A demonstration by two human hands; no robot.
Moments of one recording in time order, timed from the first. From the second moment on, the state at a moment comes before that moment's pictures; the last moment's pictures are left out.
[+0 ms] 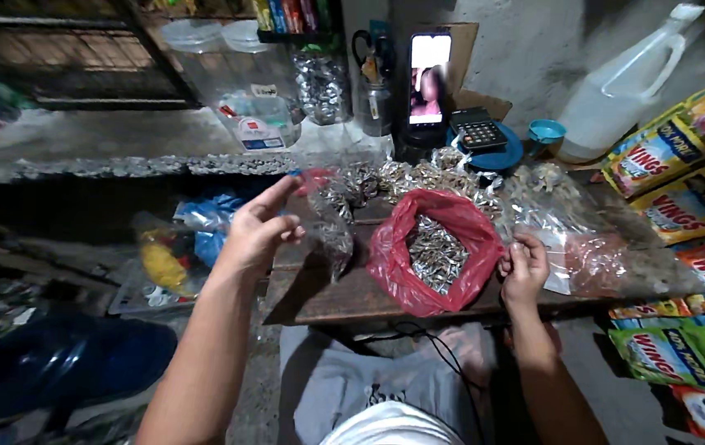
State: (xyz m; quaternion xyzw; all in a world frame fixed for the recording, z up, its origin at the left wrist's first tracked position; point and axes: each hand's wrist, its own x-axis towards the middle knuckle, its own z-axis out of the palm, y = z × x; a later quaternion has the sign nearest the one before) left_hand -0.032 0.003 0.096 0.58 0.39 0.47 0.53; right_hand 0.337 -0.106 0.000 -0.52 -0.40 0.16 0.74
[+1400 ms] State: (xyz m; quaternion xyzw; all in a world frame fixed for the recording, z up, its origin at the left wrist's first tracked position) left_hand 0.022 -0.019 -0.013 0.64 0.59 0.40 0.28; right_hand 0.328 -0.102 -0.025 -0.56 -0.38 0.14 0.72
